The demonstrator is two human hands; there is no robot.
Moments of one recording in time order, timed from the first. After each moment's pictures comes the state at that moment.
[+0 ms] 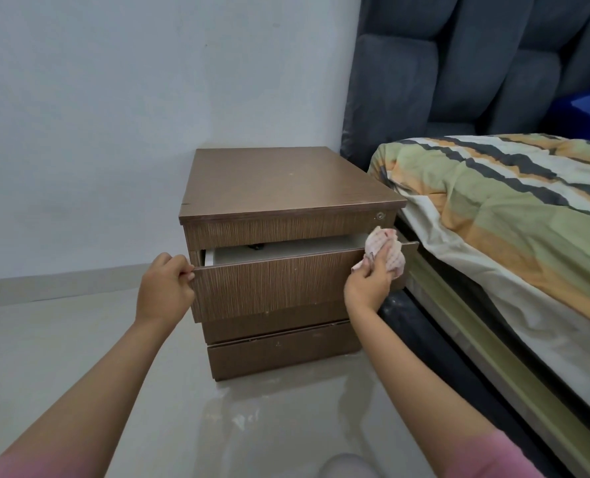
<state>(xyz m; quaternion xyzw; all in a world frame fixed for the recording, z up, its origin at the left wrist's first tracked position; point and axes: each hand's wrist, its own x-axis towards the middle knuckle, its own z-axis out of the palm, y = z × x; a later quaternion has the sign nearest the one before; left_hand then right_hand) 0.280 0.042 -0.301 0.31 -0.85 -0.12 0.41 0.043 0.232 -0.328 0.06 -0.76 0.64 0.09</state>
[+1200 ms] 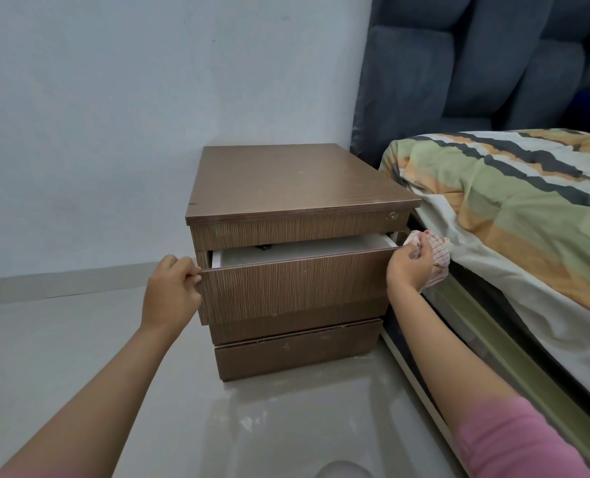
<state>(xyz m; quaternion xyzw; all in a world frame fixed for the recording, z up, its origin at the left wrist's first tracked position) 0.279 0.039 -0.304 0.30 -0.85 -0.12 0.42 -0.015 0.244 -0.307 -0.06 -0.67 0.73 0.06</state>
